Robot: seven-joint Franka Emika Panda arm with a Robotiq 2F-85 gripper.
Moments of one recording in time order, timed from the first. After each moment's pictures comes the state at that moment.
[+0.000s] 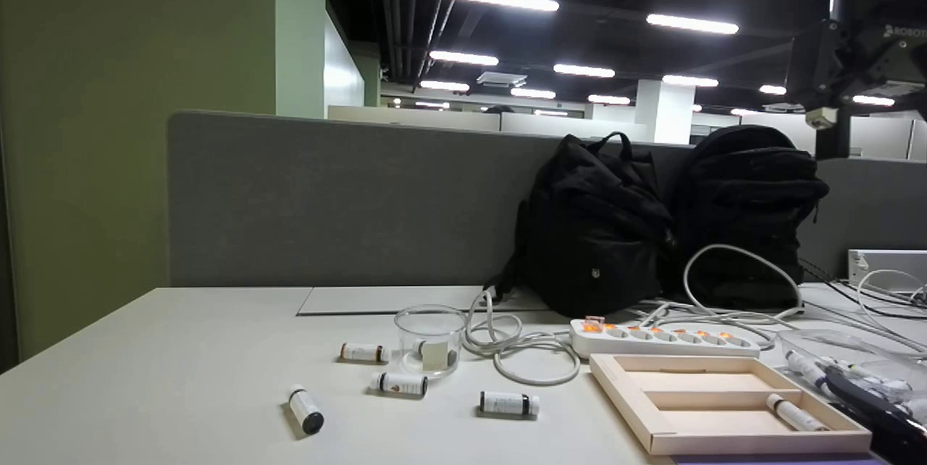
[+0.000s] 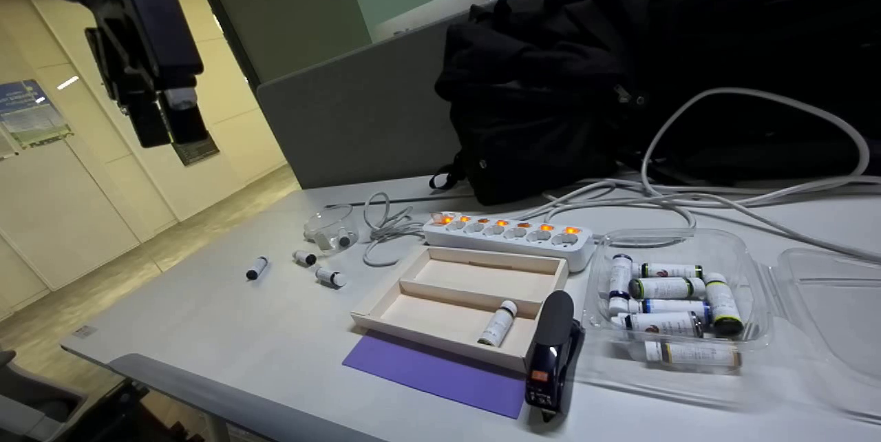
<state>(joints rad) -0.04 -0.76 -0.01 -2.80 0.07 1.90 0.10</state>
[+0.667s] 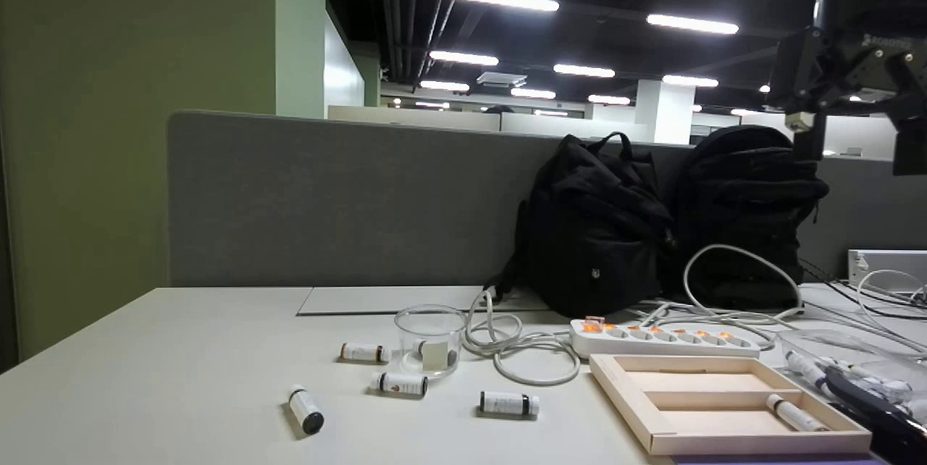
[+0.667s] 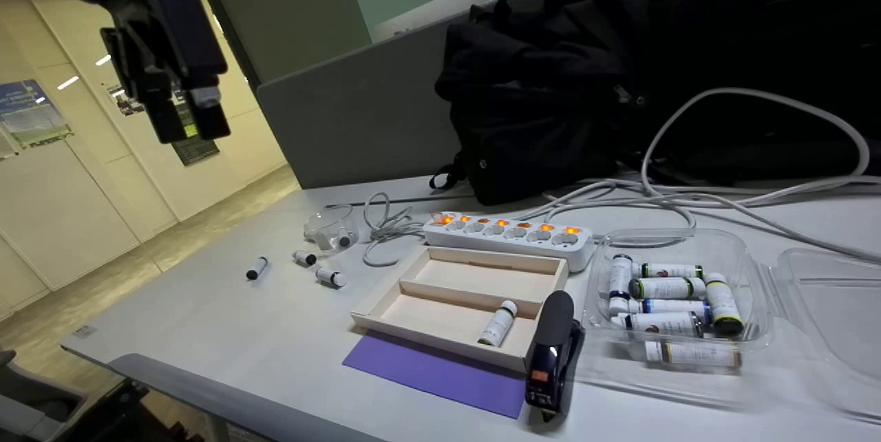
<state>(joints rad) -0.04 -0.72 -0.02 -2.79 0.08 1.98 0.05</state>
